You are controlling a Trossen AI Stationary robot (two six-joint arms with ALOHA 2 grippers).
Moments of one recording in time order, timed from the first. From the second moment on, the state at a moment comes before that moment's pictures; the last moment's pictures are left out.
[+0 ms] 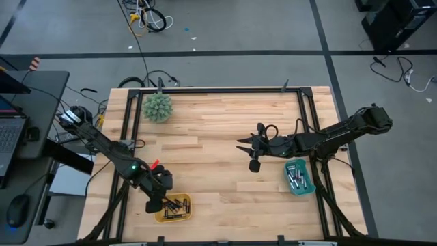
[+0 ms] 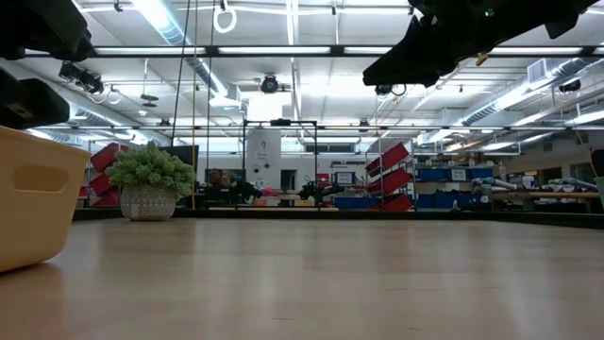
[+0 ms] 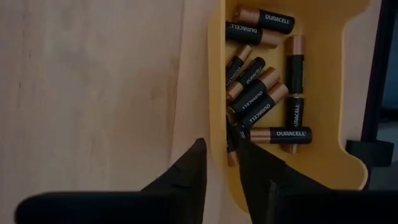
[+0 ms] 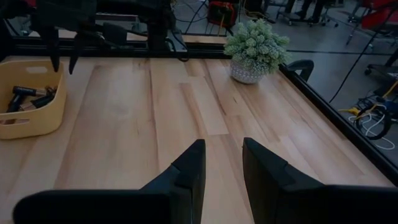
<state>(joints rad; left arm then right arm) -0.68 1.29 0.75 -0.61 0.00 -0.82 0.21 1.26 0.63 0.25 0.45 0.06</state>
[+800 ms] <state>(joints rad) -0.68 1.29 0.75 -0.68 0.02 -0.88 0.21 1.26 0.64 0.25 0.44 0.06</state>
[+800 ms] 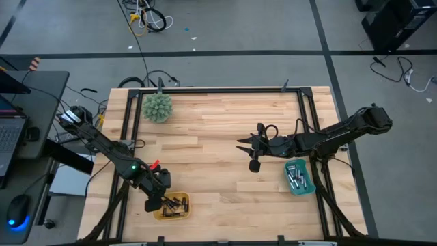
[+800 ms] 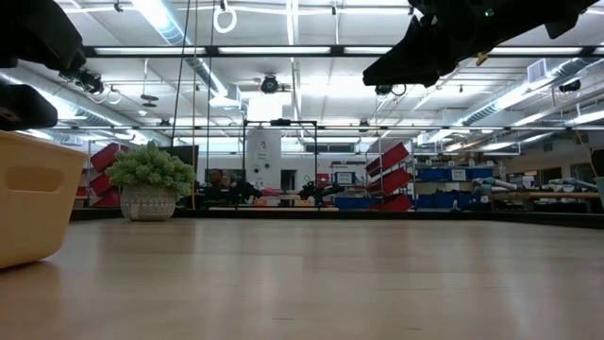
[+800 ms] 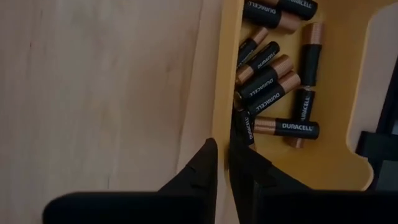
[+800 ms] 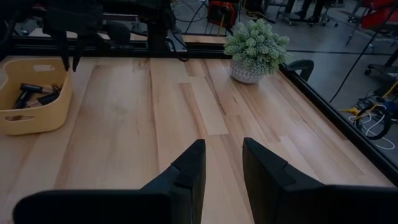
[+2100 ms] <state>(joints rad) -0.67 1.29 0.89 -1.03 -0.14 -0.84 0.21 1.26 0.64 0.23 0.45 0.06</state>
